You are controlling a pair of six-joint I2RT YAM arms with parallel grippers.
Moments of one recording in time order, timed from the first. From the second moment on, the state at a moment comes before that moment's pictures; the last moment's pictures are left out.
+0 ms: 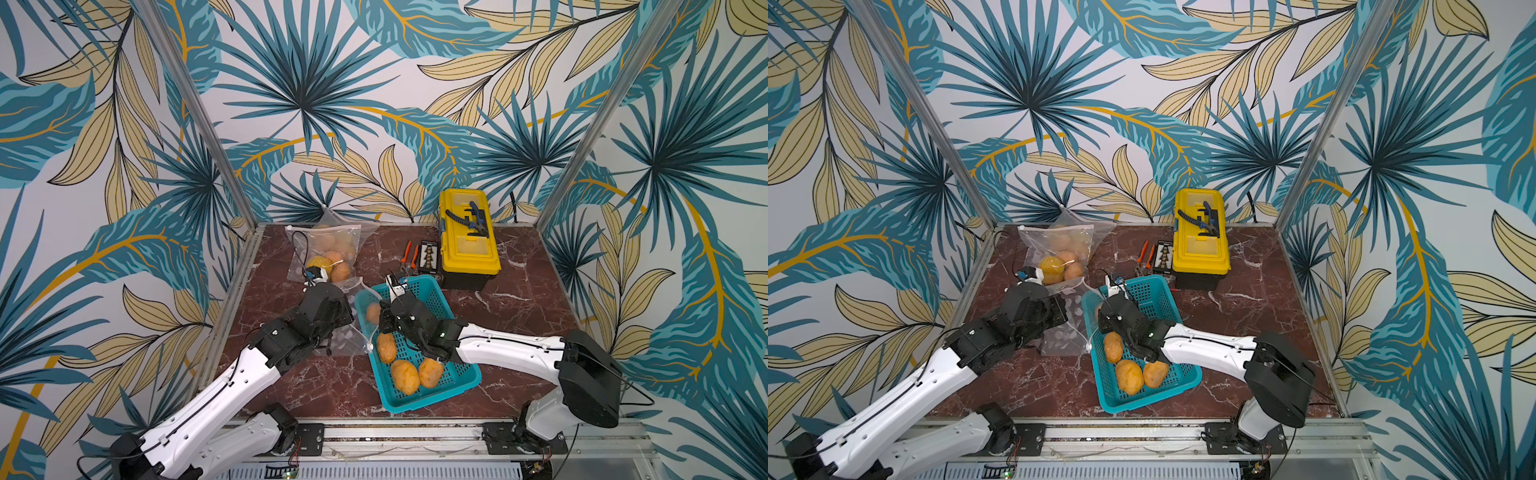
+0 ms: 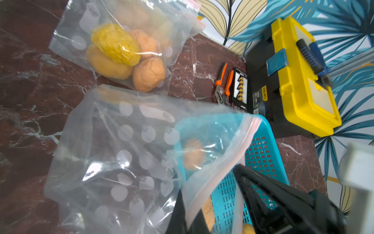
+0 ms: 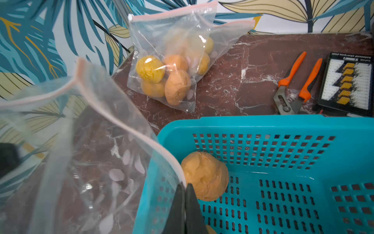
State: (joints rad) left arm -0.65 0.91 0.91 -0.66 -0.31 -0.85; right arm 0.99 1.60 1.01 0.05 0.41 0.52
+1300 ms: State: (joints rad) left arm -0.65 1.03 0.93 -0.74 -0.35 -0.92; right arm 0.99 1.50 0.99 0.11 0.22 0.48
